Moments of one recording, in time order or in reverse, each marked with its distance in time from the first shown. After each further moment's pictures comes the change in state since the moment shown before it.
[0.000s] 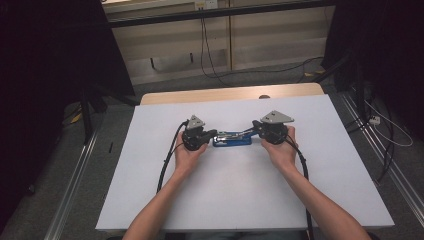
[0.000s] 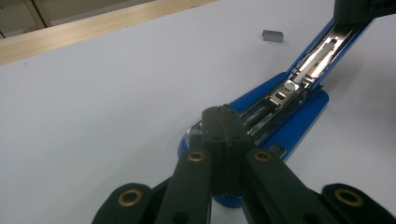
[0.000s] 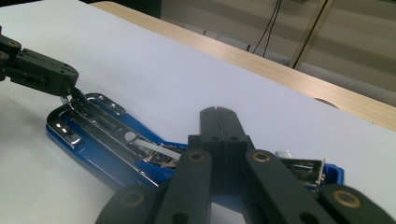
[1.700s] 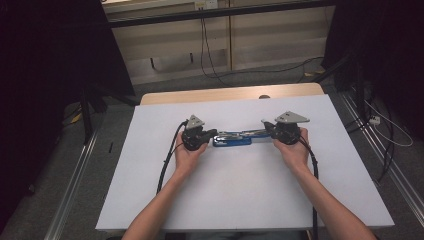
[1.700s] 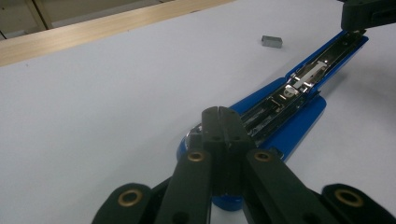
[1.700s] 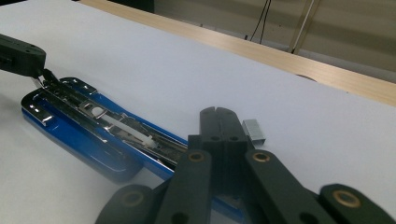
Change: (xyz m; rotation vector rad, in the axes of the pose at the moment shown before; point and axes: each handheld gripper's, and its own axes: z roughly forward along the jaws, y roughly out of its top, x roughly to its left) left arm -0.001 0.001 -0.002 -0.019 0.002 -0.015; right arm -0.031 -0.019 -0.013 0.014 0.006 0.067
